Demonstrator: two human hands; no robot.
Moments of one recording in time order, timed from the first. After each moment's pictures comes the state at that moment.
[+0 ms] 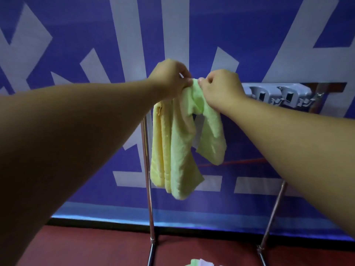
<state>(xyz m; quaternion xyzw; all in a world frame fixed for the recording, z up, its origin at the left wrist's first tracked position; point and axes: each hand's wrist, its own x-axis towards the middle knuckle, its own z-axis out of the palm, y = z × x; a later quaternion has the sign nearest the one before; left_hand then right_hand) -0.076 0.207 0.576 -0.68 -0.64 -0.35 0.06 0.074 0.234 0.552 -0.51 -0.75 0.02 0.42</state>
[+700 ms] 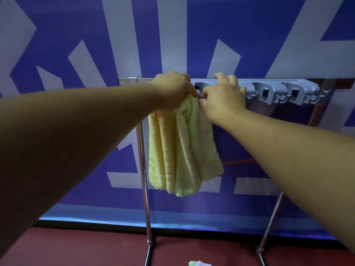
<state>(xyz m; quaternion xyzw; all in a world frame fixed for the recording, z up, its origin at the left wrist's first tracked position) -0.083 0.231 0.555 -0.79 -0.56 -0.07 0.22 0.073 0.269 0.511 -0.55 -0.77 -0.15 0.29</state>
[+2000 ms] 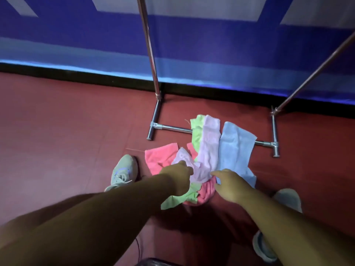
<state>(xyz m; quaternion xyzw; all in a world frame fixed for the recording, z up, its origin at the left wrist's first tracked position) 0.008 -0.045 -0.067 -0.65 -0.66 0.15 -0.36 0.211 0.003 -0.091 -0.51 -0.77 0.36 -0.16</state>
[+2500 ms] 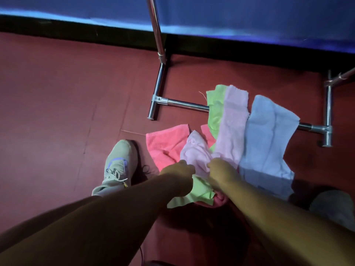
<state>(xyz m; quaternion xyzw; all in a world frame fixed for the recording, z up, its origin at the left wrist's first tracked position) -0.029 -0.030 -0.207 -0.56 -0.67 0.20 -0.45 0.116 0.035 -0.255 -0.49 -0.75 0.34 -0.29</state>
